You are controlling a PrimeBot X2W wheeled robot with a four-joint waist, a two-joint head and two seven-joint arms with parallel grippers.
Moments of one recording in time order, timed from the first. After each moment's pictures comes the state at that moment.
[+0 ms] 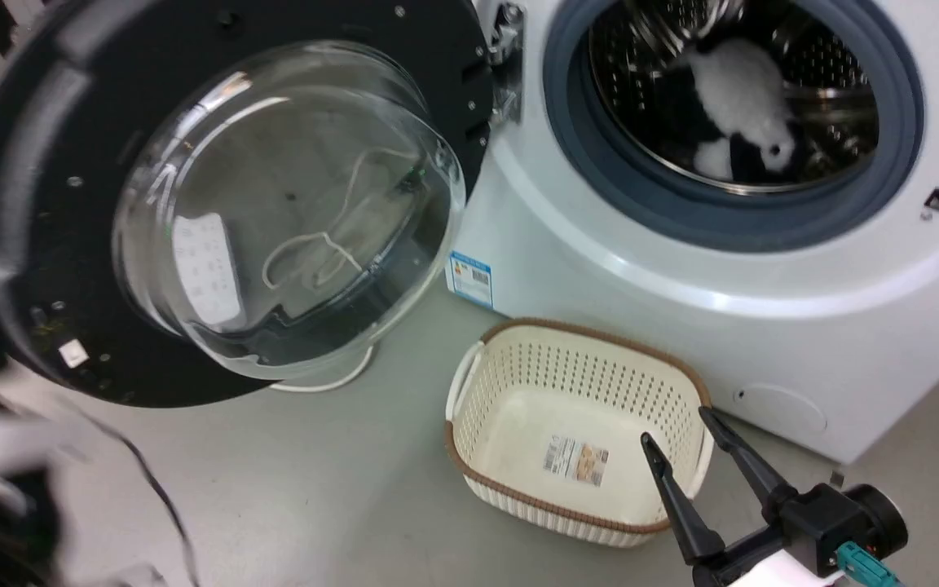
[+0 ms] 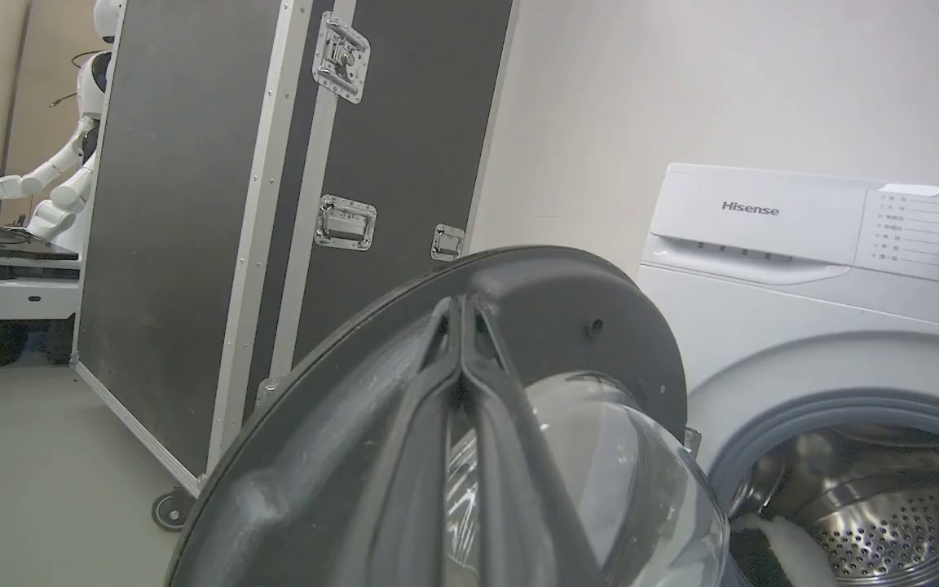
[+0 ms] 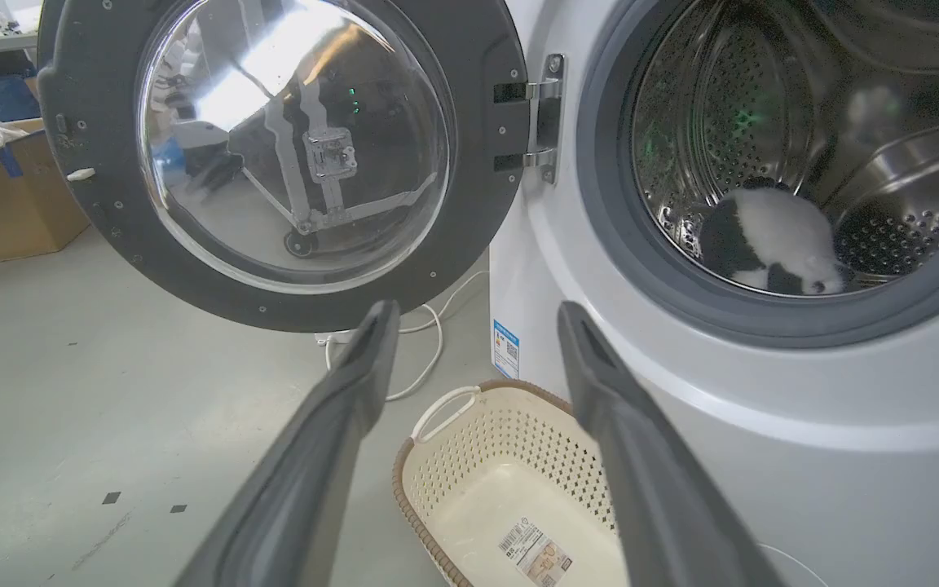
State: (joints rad) left arm -0.18 0.20 0.26 -0.17 -0.44 -0.07 -0.19; right arm 0.01 -0.11 0.20 0.06 0.08 0.13 -0.23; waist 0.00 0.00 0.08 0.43
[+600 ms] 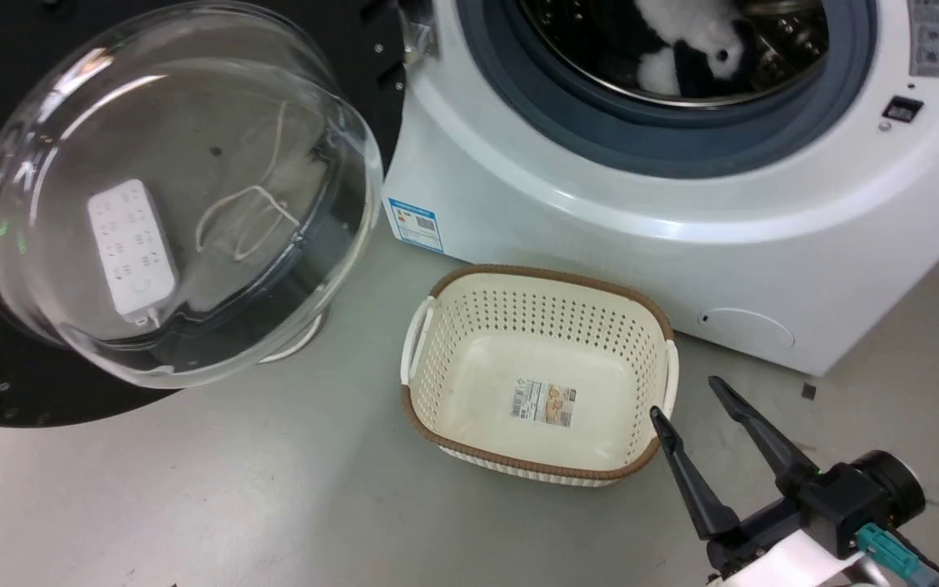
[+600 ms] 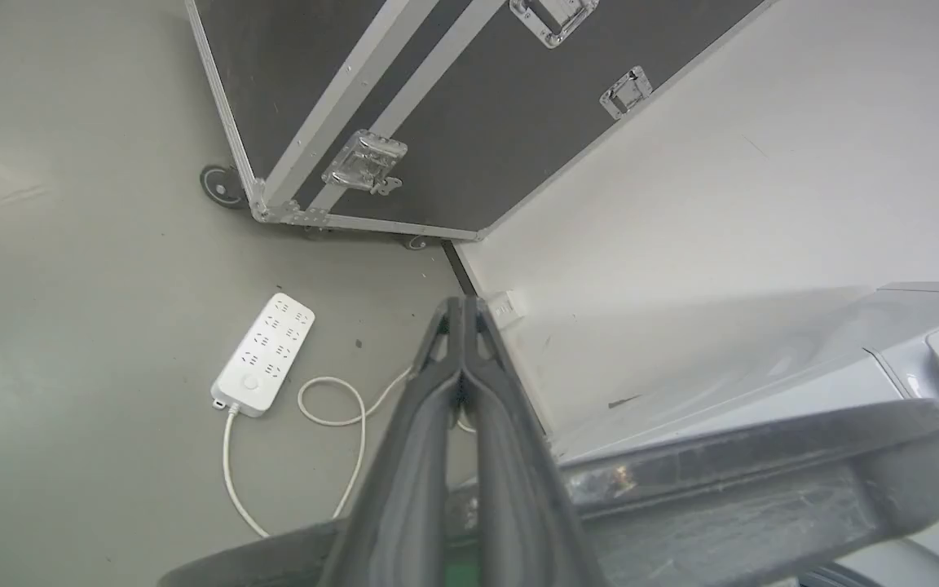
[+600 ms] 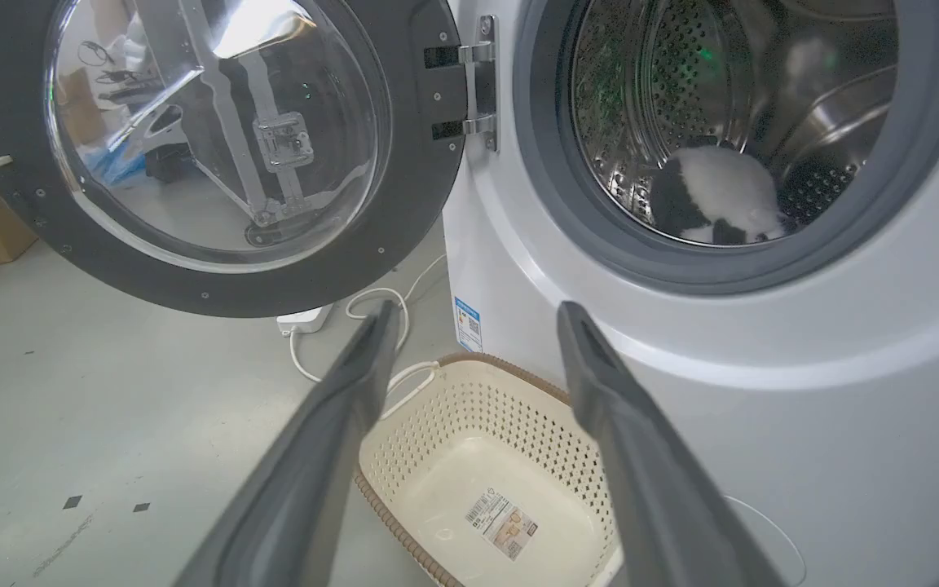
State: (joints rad) left arm -0.60 0.55 0.59 0.44 -0.99 0.06 0.40; right arm -0.05 -0.18 0.23 0.04 0.11 0.13 -0.26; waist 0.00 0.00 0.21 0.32
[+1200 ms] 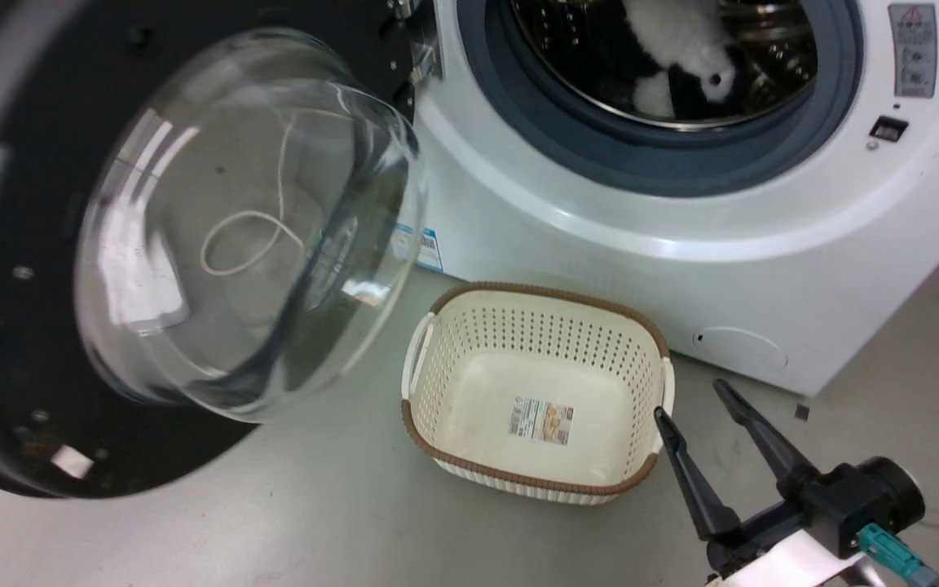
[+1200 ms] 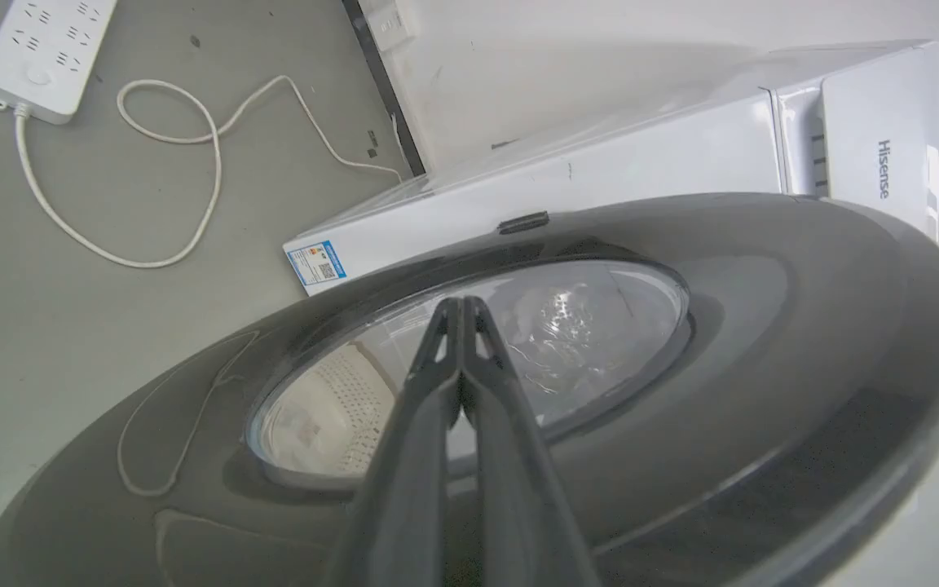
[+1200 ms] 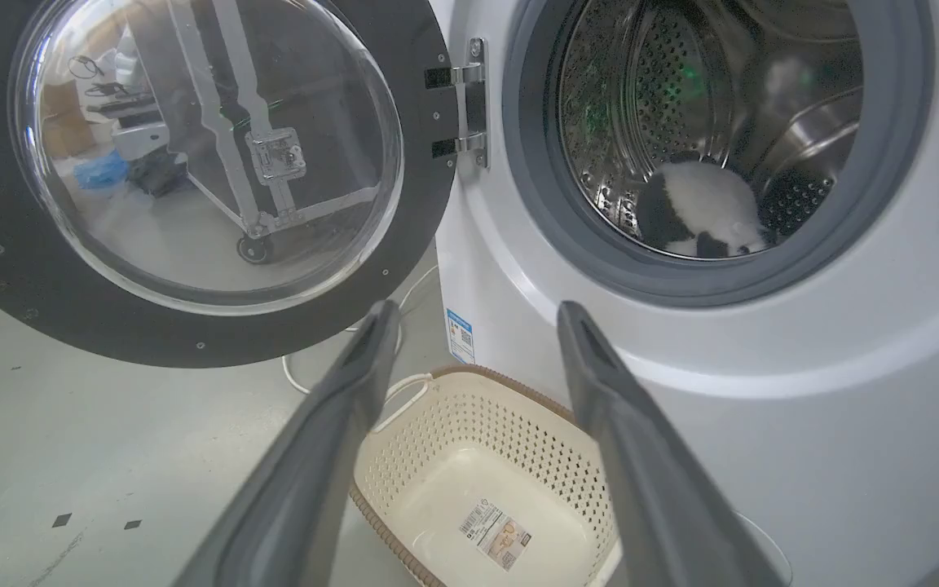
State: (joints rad) left arm -0.52 0.48 0.56 0.36 -1.25 0.07 0.90; right arm -0.04 -0.17 0.22 0.05 0.12 0.13 -0.26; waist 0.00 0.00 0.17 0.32
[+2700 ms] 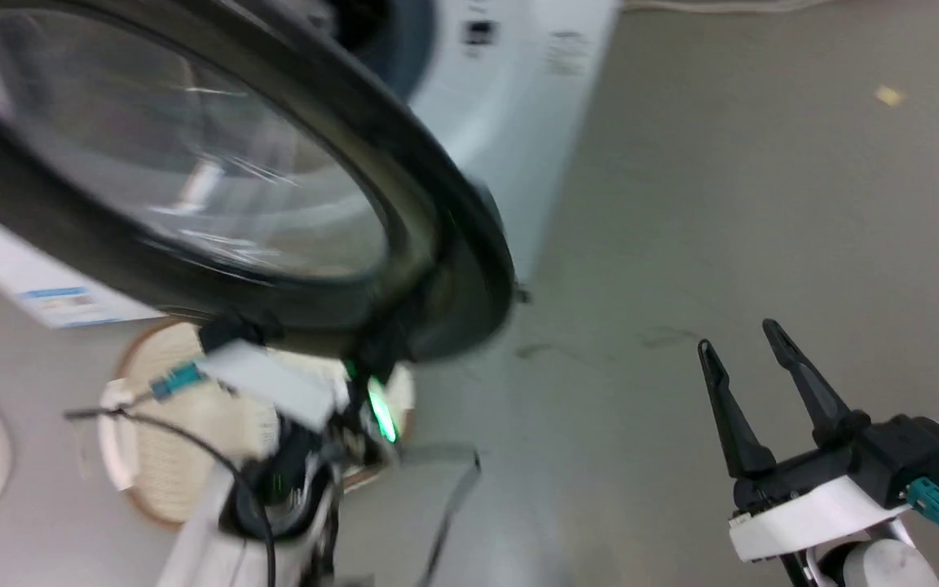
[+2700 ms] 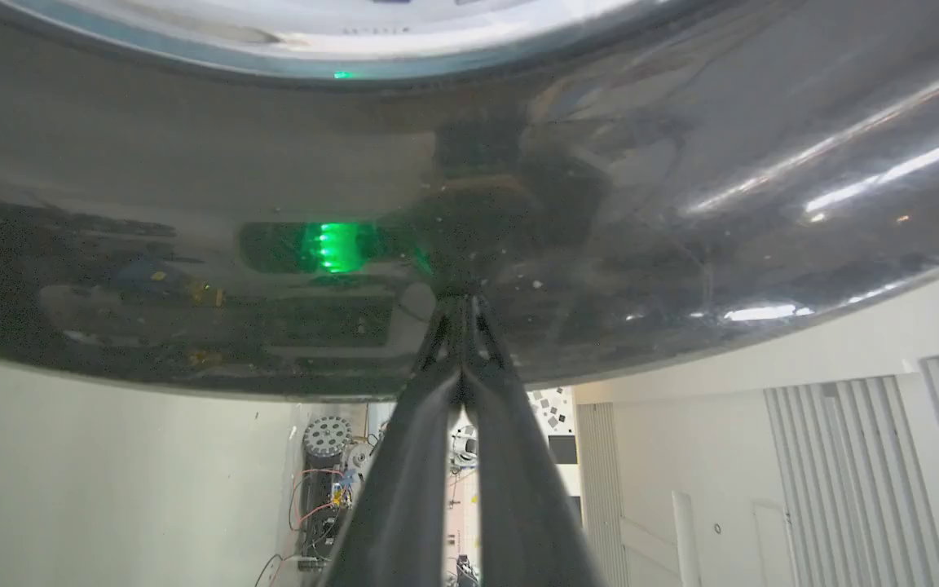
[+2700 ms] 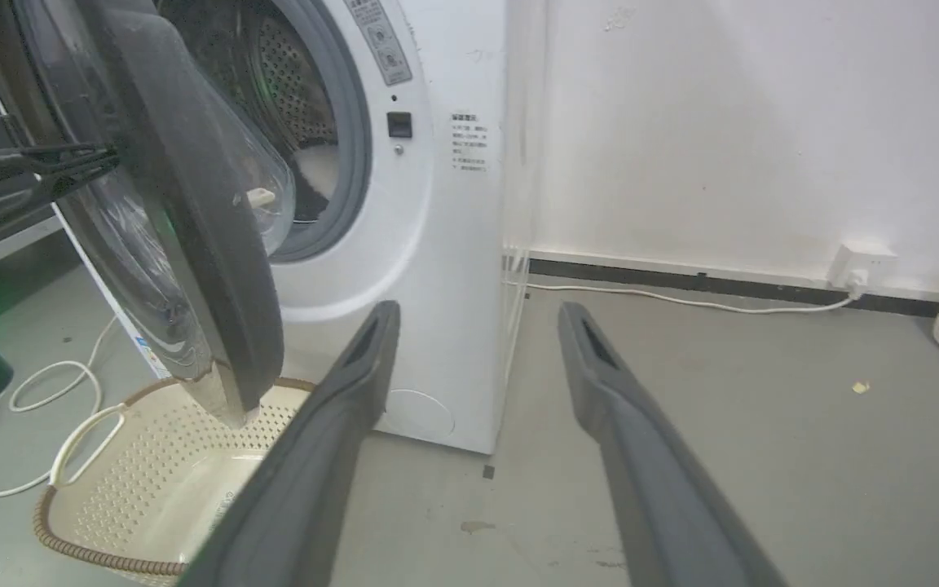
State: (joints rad) left arm -0.32 0.05 -0.21 0.10 -1.69 -0.11 0.31; right arm -0.11 -0.12 0.10 0.05 0.13 0.13 -0.26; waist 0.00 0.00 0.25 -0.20
